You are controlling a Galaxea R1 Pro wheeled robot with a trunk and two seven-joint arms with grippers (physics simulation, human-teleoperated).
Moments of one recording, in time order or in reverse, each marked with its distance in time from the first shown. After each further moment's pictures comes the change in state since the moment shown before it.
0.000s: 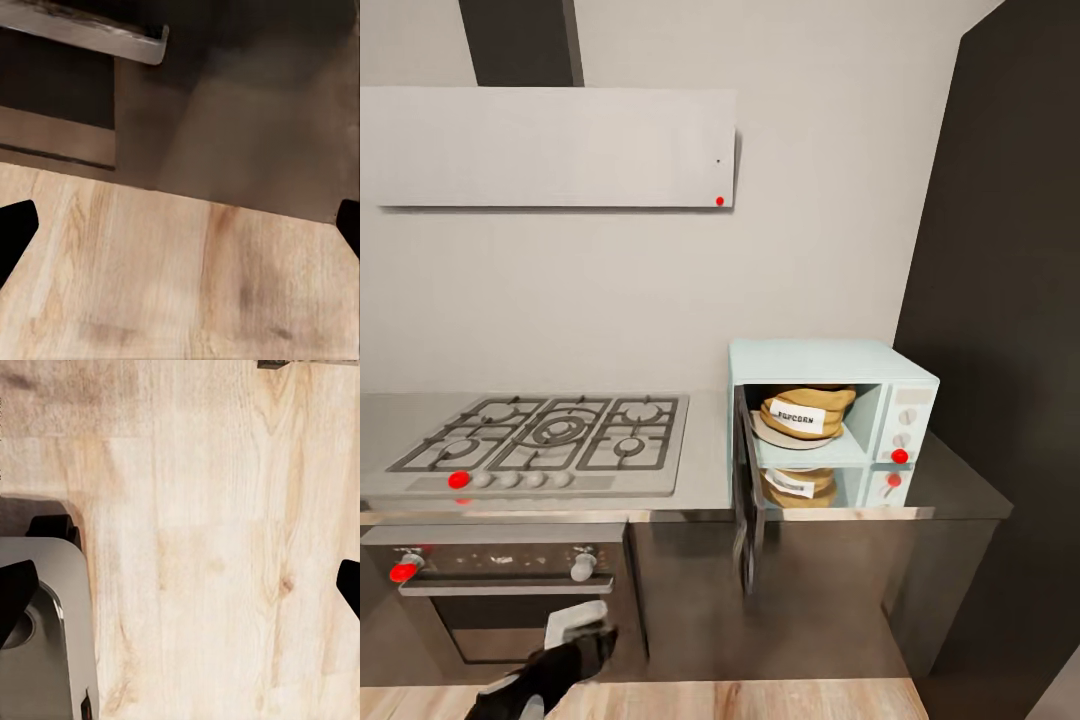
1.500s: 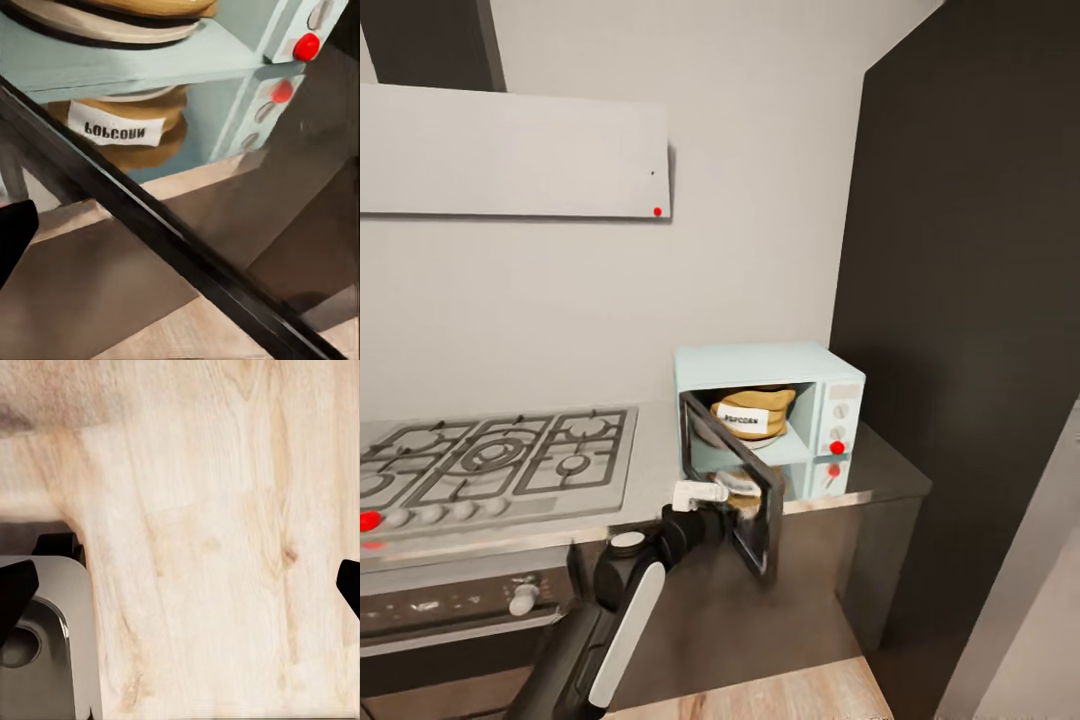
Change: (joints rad) left arm -0.357 -0.140 -0.383 -0.088 0.001 0.117 -0.005; right arm 0.000 0.000 0.001 -0.001 -0.002 -0.018 0.009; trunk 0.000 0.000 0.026
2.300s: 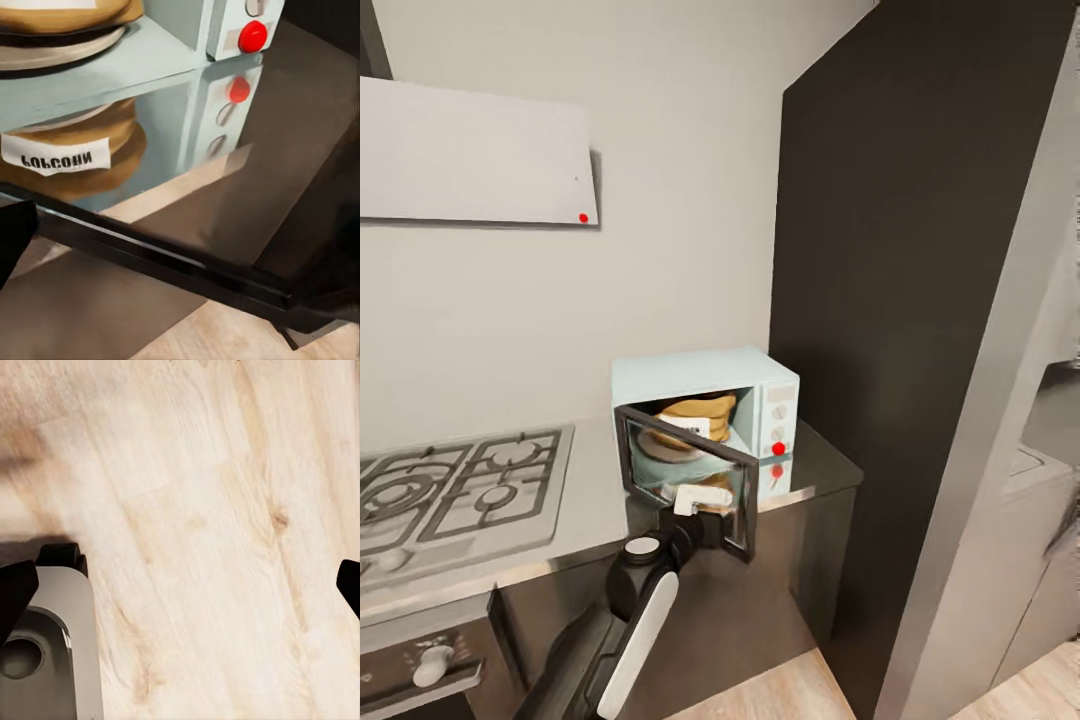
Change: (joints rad) left arm 0.000 0.000 -0.074 0.001 -0.007 0.000 0.185; right arm 0.000 0.001 -0.001 0.000 -0.001 -0.001 0.000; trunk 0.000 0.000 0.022
